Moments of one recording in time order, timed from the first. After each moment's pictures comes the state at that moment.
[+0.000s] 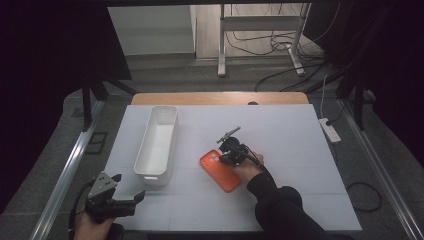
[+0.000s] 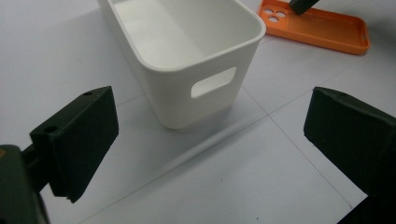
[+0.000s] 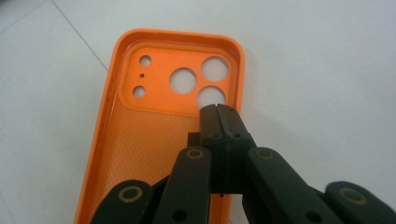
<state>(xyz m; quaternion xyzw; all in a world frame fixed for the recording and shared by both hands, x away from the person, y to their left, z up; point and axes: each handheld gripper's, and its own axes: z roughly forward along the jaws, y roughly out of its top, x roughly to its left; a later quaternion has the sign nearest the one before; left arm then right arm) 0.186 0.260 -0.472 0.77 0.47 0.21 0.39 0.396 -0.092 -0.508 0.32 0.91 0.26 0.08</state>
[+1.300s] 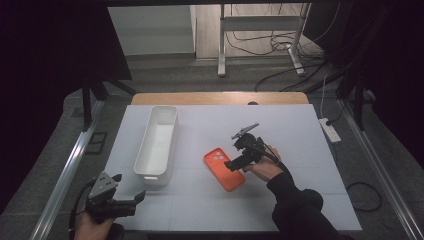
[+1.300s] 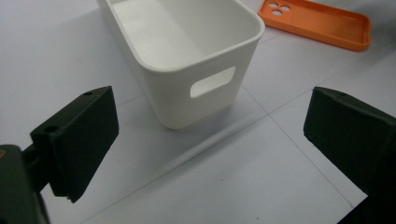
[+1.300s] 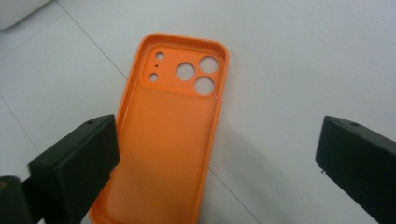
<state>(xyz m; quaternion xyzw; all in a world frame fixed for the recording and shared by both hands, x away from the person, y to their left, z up) 0.186 0.258 -0.472 0.77 0.47 0.21 0.38 0.381 -0.130 -0.469 0.34 0.90 0.27 0.09</state>
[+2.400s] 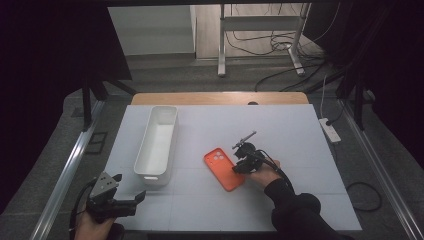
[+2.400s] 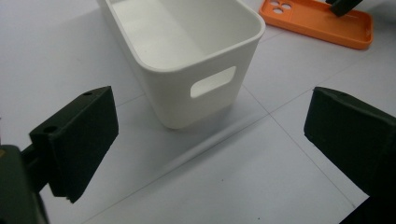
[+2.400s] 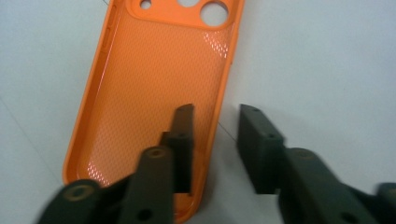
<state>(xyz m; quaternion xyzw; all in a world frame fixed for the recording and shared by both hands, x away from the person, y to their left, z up) 0.187 0.257 -0.472 0.77 0.47 0.21 0.38 0.380 -0.138 -0.505 0.34 0.91 0.22 0.04</state>
